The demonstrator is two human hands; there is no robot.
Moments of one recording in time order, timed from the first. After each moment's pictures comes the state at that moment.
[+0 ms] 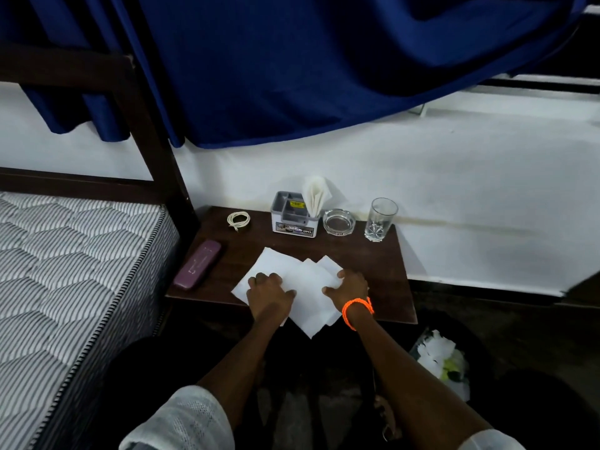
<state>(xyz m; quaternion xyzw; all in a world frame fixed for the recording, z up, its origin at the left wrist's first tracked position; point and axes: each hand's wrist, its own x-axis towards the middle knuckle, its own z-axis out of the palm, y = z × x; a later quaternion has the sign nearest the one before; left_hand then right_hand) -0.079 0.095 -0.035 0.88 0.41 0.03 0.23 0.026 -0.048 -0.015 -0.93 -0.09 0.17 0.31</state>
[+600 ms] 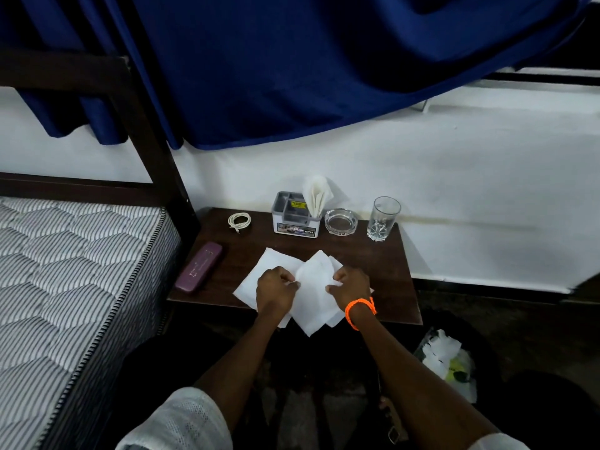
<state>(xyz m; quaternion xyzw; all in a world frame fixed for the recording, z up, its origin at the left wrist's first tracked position) -0.066 0.100 -0.030 0.81 0.40 0.13 0.42 0.036 -0.044 -0.017 -0.93 -0.13 0.14 0.33</state>
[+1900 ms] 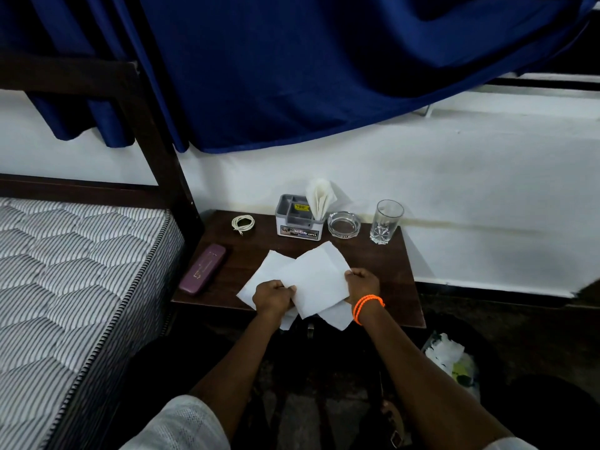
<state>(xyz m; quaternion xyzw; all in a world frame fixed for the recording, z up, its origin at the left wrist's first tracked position) -0.074 0.103 -0.034 0.61 0.50 0.11 0.60 0.049 -0.035 -0.023 -0.73 0.15 0.19 0.64</state>
